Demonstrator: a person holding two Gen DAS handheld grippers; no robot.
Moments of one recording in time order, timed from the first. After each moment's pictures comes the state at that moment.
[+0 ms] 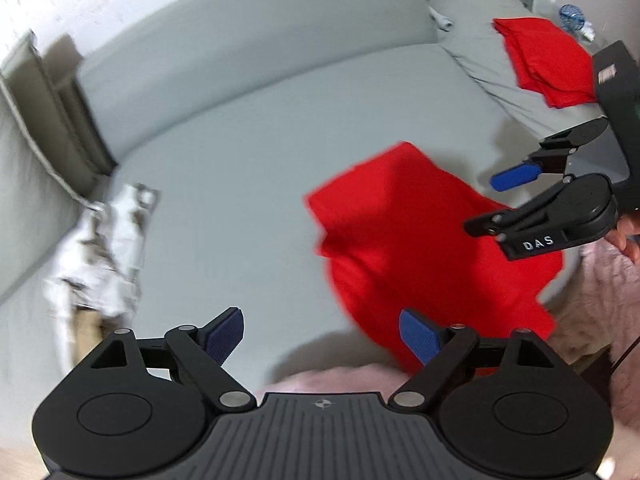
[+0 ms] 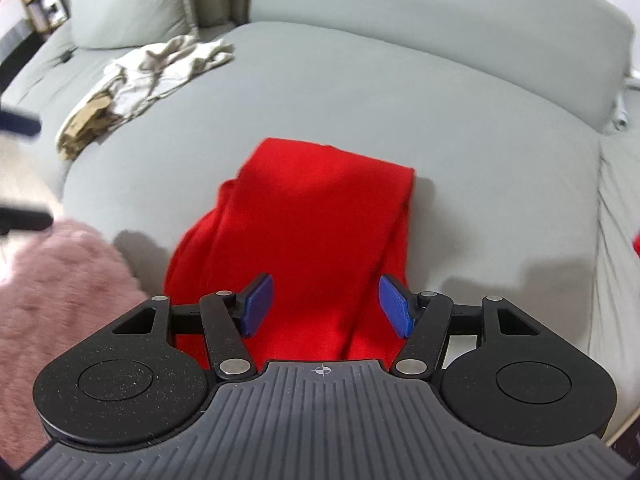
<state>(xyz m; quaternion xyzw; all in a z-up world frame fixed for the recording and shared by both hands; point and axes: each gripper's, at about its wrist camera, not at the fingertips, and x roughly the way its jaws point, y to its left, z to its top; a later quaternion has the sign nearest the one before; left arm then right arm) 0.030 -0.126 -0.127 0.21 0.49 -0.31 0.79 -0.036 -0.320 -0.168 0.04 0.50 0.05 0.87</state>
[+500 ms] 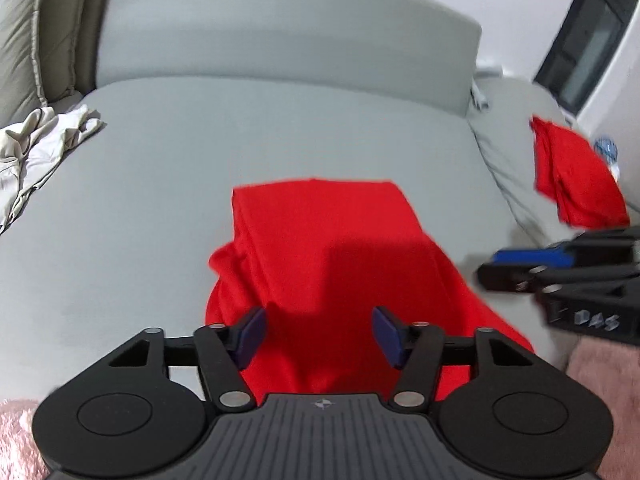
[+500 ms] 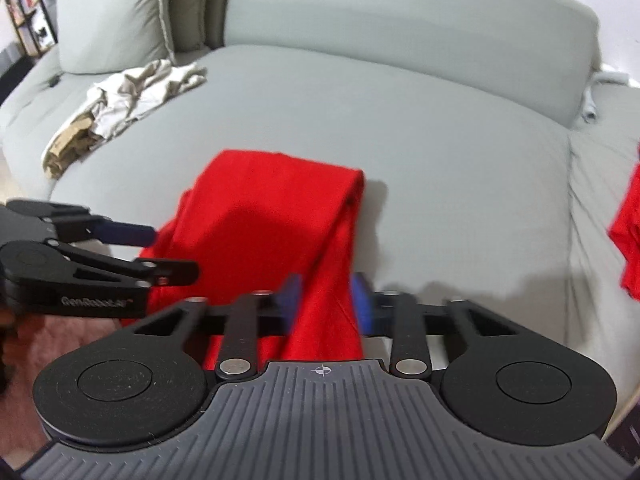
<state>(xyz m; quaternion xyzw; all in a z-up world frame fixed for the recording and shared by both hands) 0.039 -0.159 -0.203 0.03 0.45 -0.26 0.85 -0.034 -0.350 -0.177 0.04 0.46 0.06 0.89</state>
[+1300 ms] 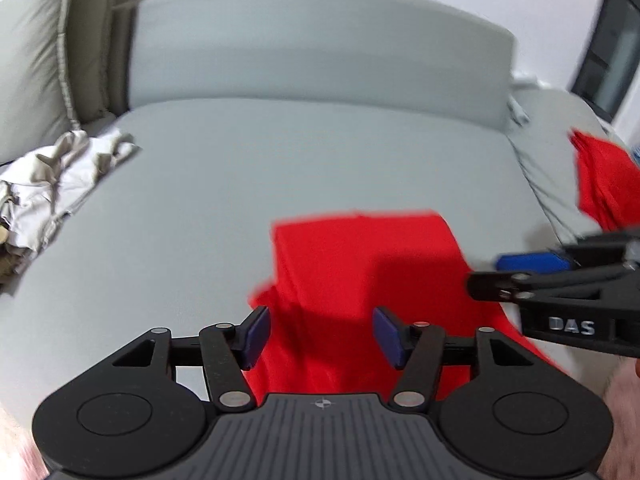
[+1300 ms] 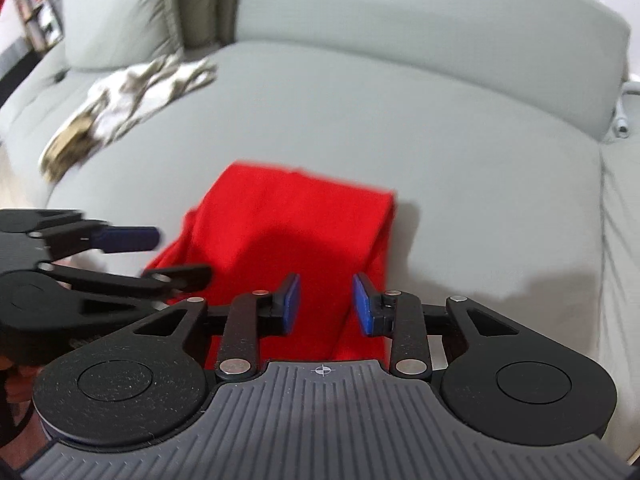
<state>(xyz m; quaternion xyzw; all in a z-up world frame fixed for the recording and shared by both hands) 0.089 -0.174 -0.191 0.03 0.44 -0.19 0.88 0.016 -0.355 -0.186 0.06 0.46 0.04 0.89</state>
